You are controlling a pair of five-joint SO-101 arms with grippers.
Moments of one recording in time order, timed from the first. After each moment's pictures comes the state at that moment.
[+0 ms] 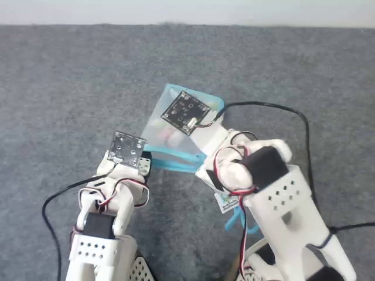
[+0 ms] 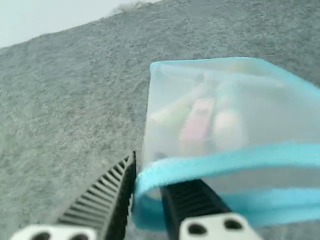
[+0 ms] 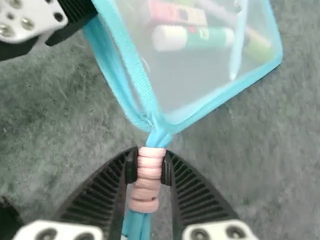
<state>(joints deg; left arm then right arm) 2.6 -84.0 87.5 42.5 -4.7 -38.2 -35.3 17.8 89.2 19.0</state>
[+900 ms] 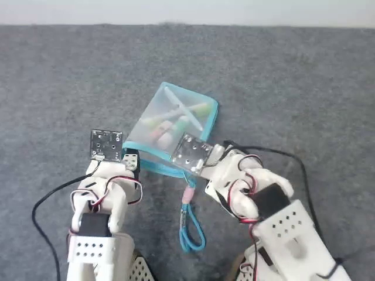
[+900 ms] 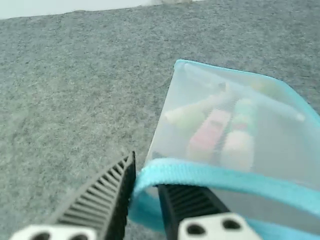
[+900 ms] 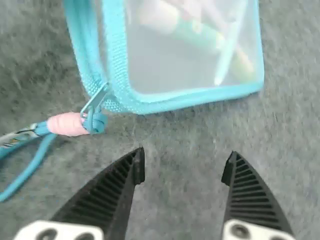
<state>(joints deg) -3.5 -84.0 87.6 42.5 1.5 -34.9 -54.8 54.9 61.6 36.4</state>
